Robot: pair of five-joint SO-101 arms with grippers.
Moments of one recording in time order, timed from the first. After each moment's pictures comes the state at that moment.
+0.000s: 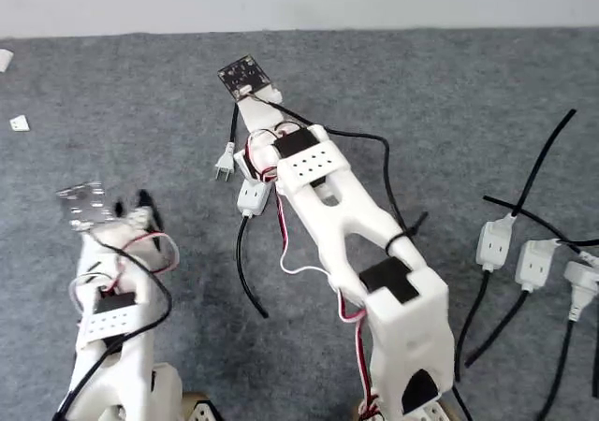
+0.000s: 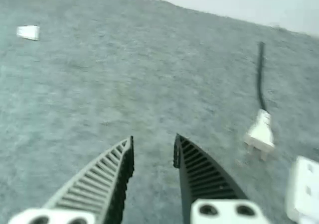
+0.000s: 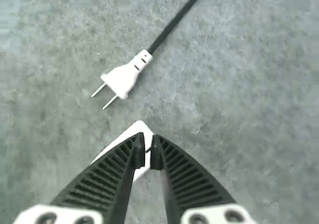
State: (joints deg) left arm -19.0 -37.2 83.6 -3.8 12.7; right arm -31.6 28.7 -14.9 51.2 2.9
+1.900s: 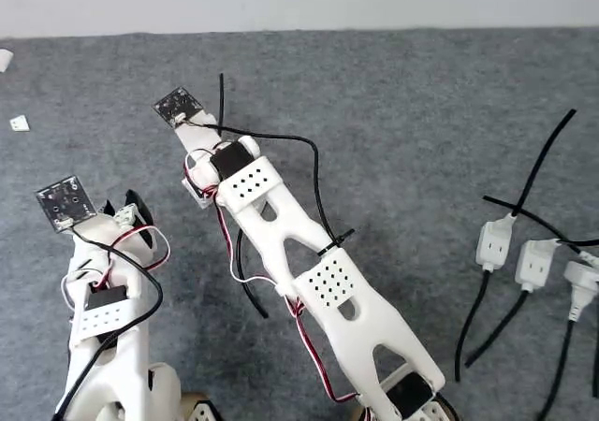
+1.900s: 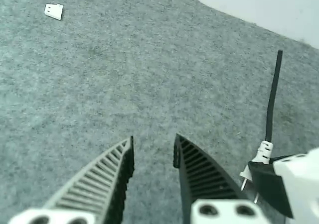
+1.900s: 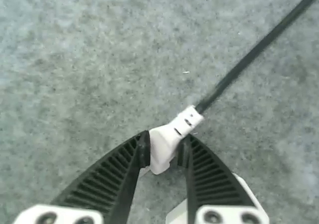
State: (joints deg) left arm -20.4 -37.2 80.9 1.9 16.3; right arm -41.9 74.6 -81.5 80.2 2.6
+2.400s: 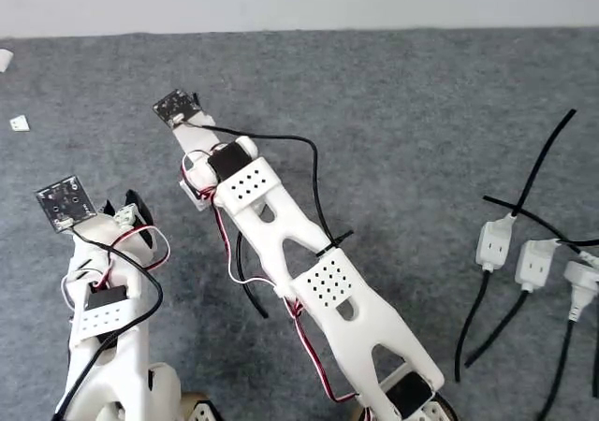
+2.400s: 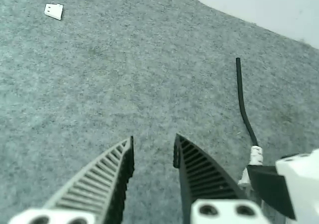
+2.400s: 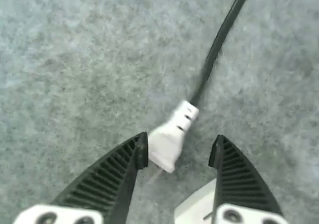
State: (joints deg) left arm -20.4 -37.2 80.9 1.9 16.3; right arm -42.2 74.5 -84.9 81.8 0.4
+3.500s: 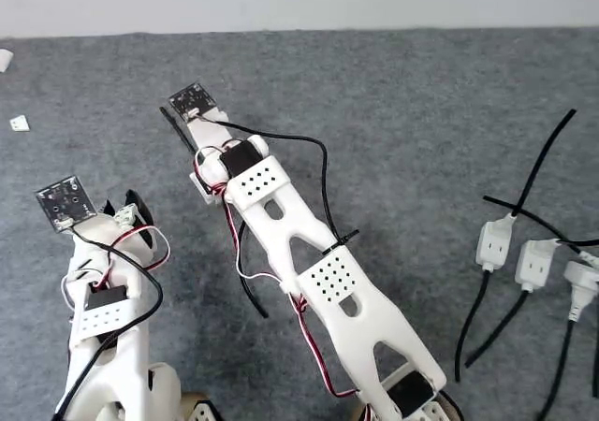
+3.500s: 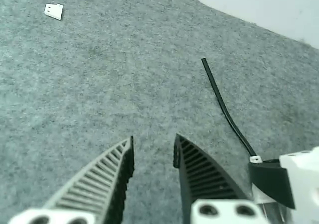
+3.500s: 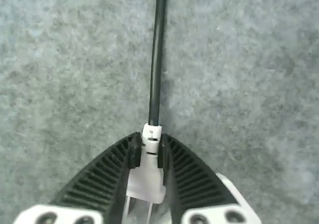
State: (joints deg) left arm -20.4 -37.2 80.9 1.9 16.3; right arm -39.7 77.8 -85.4 79.7 -0.3
